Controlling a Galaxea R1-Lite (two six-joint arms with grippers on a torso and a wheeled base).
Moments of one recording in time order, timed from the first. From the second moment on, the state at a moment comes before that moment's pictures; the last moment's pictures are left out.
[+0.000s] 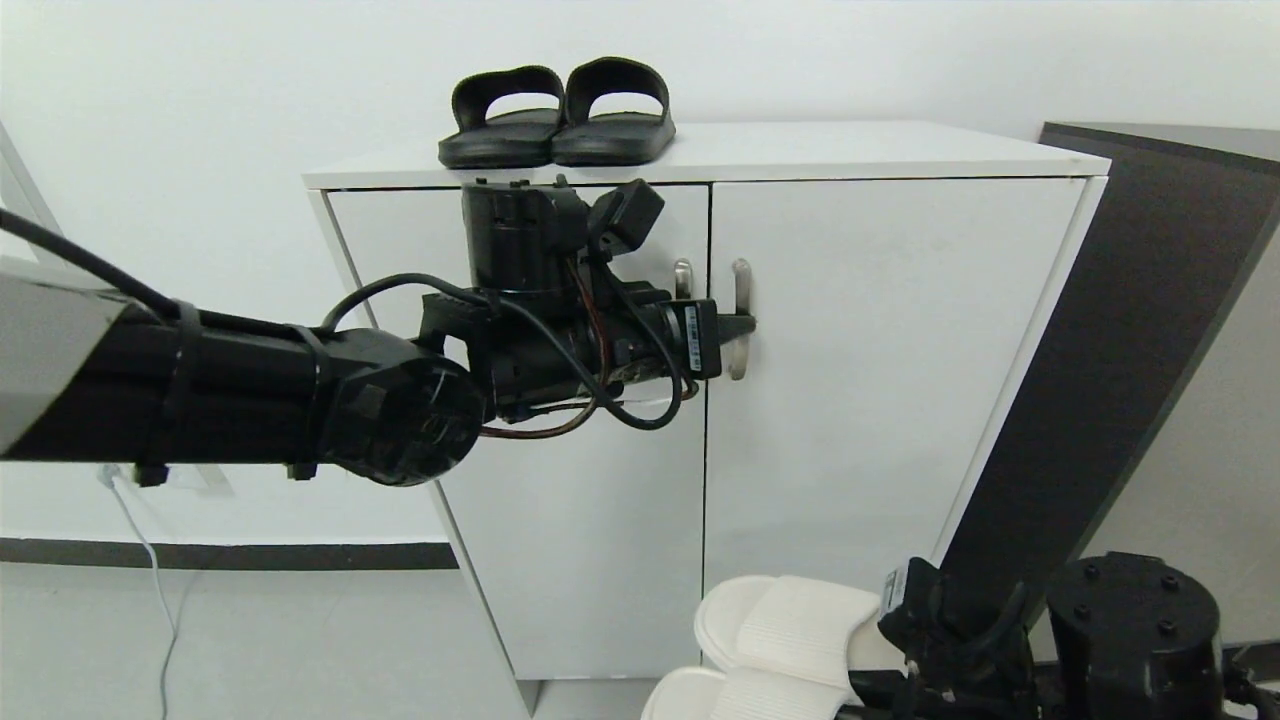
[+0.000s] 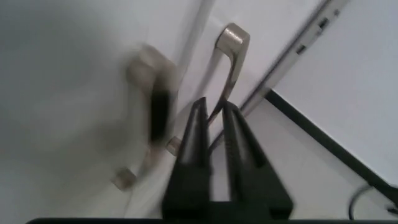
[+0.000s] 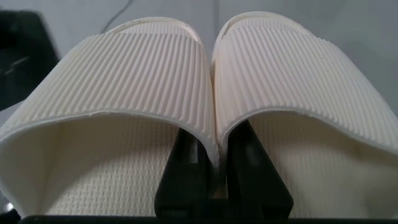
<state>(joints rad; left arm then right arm) -0.63 1.88 -1.30 -0.48 -0.33 -0.24 0.86 1.64 -0.30 -0.95 0.22 -0.04</state>
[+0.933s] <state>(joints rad) -0.66 1.61 -1.02 -0.49 -0.34 -0.26 0.88 1.57 -0.19 -0.96 0.36 -0.14</state>
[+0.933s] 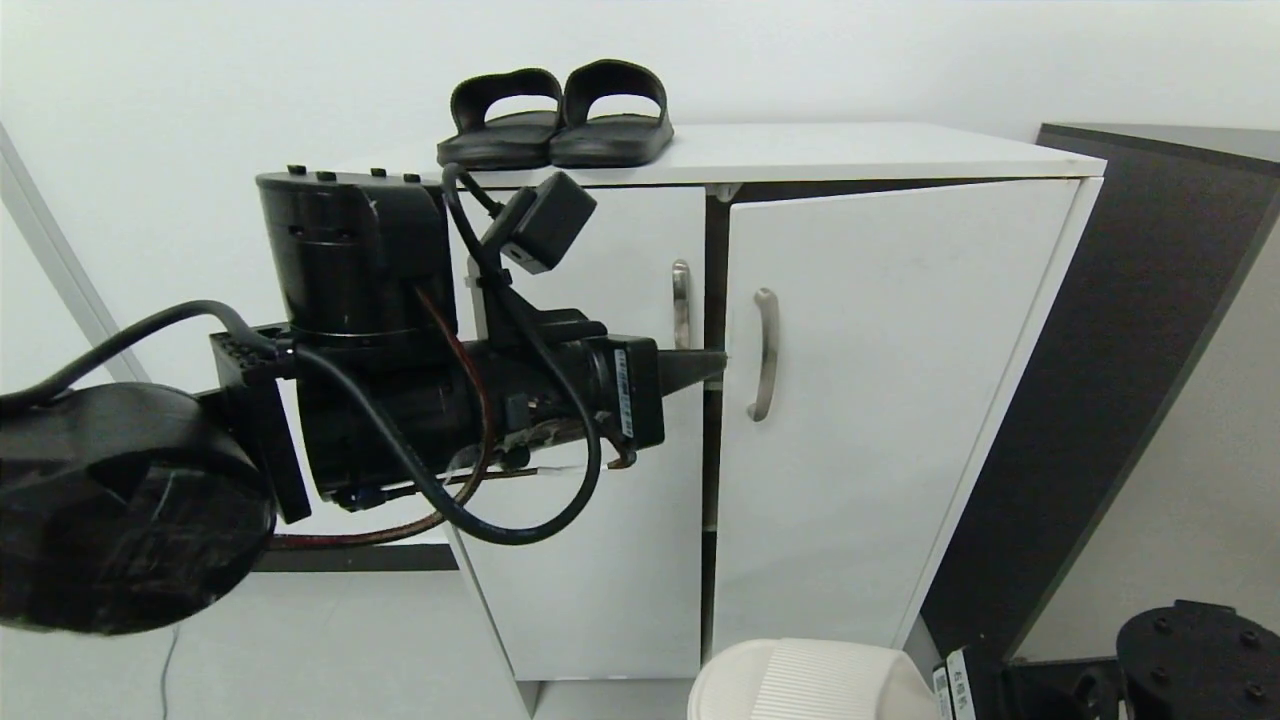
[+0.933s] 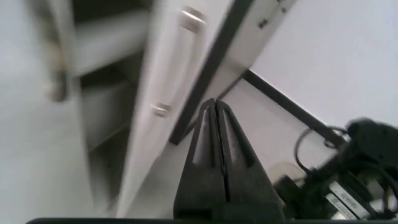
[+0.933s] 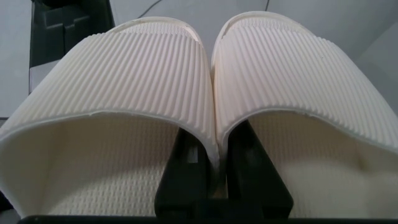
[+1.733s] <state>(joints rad) -0.59 1.81 -1.17 -0.63 -0.34 -0.30 0.89 1.57 -0.19 -0.96 0.36 -0.14</state>
